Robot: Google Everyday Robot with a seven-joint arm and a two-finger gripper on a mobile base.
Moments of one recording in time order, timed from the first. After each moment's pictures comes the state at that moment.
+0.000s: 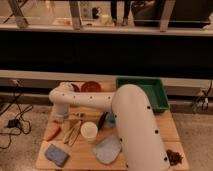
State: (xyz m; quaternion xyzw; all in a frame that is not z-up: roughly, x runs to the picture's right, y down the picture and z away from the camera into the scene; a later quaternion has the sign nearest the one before) arm -0.271 0.218 0.848 -0.37 -0.27 -0.30 0.83
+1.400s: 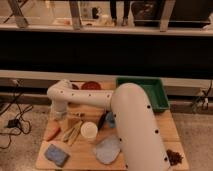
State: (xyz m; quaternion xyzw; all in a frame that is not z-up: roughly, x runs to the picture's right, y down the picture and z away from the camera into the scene) arm -0.282 0.196 0.846 -0.35 -0.28 -0.29 0.84
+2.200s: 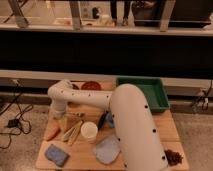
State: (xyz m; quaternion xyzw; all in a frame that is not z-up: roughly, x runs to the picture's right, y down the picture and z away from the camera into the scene) arm -0.289 0.190 0.854 -0.34 -0.29 -0.29 0.85
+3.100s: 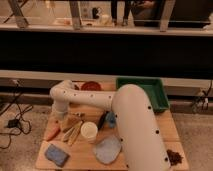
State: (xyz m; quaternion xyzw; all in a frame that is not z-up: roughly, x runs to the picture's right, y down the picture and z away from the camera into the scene) arm -0.281 0.193 0.854 -0.34 -0.29 -0.29 0.85
